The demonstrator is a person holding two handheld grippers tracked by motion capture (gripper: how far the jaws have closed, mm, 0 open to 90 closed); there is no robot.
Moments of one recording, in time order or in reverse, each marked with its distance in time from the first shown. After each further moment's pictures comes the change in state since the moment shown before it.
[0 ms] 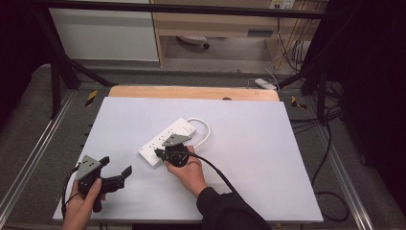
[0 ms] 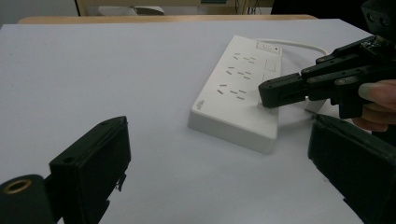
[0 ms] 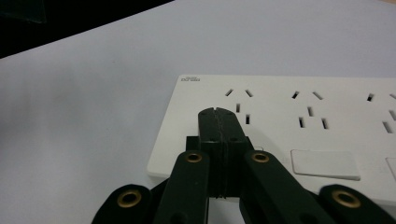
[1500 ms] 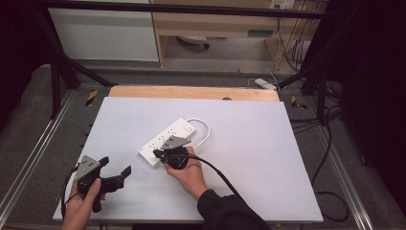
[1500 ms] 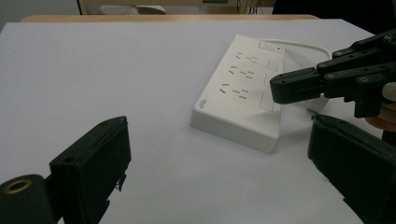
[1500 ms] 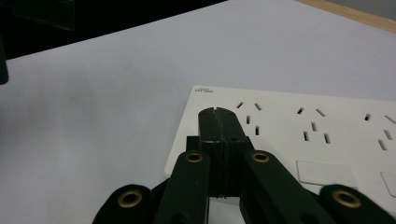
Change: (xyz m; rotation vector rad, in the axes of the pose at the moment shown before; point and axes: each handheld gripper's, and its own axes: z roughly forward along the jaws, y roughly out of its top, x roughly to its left) left arm 0.001 0.000 0.000 0.002 0.006 0.000; right arm 0.010 0.004 -0.011 -0.040 0.004 -0.058
